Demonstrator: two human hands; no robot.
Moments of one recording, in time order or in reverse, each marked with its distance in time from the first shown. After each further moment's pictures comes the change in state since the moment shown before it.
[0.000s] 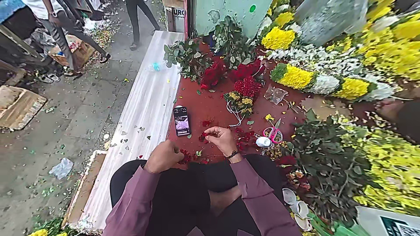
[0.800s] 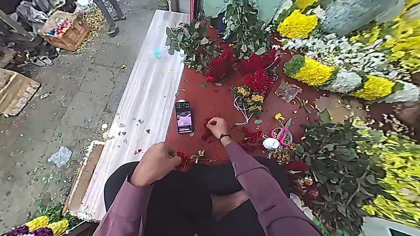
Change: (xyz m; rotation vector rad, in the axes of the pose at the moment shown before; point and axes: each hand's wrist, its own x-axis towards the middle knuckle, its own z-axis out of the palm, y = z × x) left_hand -0.018 -0.005 -0.019 -0.040 -0.004 -0.013; right_hand 0.097 0.087 0.015 -0.569 0.069 0.299
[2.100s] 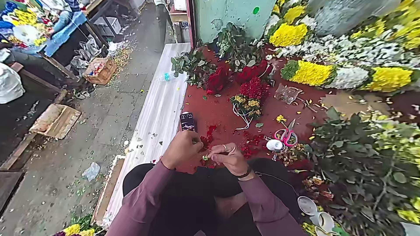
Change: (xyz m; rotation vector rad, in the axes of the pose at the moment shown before) left_hand 0.021 0.083 0.006 0.015 0.194 0.359; right_hand -0.170 -0.041 -0.076 1.095 -0.458 -0.705
